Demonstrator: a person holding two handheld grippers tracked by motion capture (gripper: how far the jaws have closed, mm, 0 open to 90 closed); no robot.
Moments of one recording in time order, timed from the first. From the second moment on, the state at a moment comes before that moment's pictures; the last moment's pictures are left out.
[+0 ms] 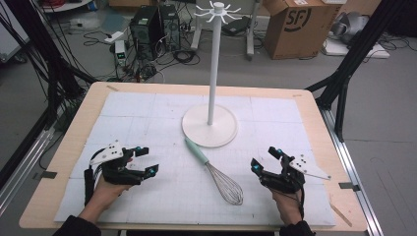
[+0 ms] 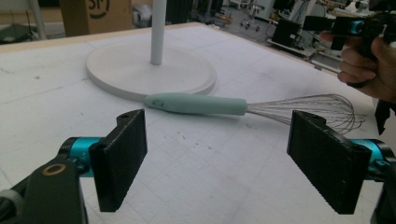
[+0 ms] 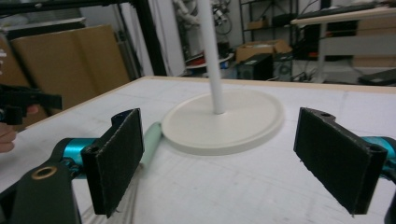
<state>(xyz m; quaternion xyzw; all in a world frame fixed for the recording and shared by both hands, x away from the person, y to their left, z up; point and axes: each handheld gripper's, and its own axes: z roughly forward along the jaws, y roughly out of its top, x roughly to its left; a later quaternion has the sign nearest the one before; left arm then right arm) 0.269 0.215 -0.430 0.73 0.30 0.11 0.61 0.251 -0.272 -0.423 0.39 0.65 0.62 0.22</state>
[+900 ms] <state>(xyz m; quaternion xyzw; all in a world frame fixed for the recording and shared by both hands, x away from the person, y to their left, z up) 0.211 0.206 -0.426 0.71 0.26 0.16 0.63 0.325 -0.177 -0.408 0.34 0.79 0.51 0.05</state>
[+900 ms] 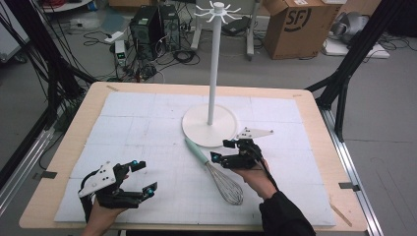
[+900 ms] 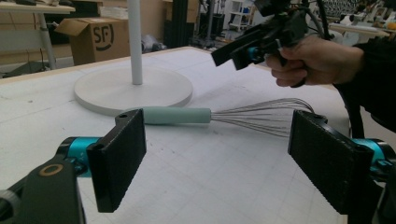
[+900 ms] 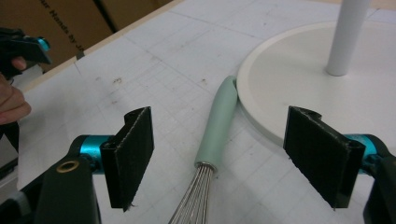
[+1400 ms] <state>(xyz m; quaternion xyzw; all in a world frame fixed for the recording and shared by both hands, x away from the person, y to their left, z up) 0.195 0.211 -0.424 0.70 0.26 0.14 0.65 0.366 -0.145 -0.411 0.34 0.84 0.43 -0.02</state>
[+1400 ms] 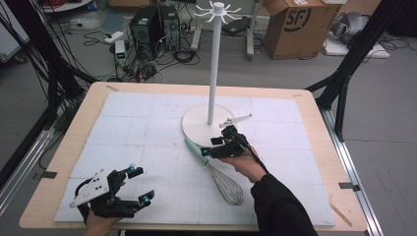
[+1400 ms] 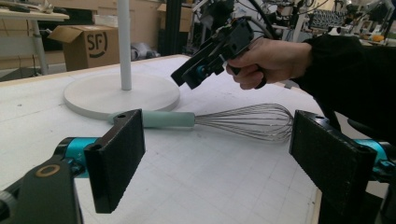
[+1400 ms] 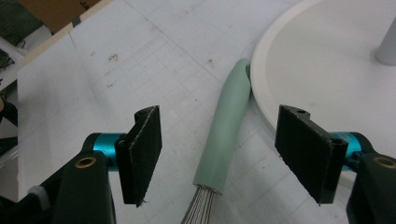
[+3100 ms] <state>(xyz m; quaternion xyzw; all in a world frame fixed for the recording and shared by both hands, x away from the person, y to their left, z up) 0.193 0.212 -0.423 0.68 0.26 0.13 0.67 0.368 -0.084 -0.434 0.32 0.92 0.23 0.04</state>
